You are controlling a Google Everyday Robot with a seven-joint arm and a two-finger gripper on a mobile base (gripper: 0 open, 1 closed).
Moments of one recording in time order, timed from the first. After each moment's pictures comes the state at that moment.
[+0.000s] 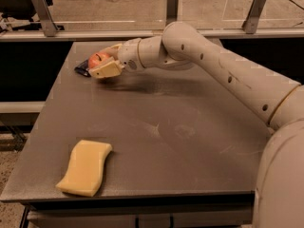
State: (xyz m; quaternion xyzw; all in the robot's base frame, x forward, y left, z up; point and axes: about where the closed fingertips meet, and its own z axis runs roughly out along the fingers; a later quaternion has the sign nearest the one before) arm 0.687 0.145 0.871 -0.53 0.61 0.32 0.49
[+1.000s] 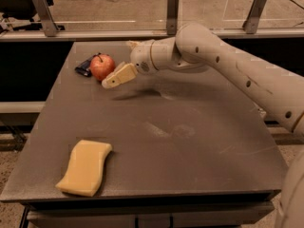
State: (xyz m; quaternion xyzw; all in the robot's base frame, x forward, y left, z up) arm 0.683 0.108 0.870 -0.52 0.64 0.29 0.49
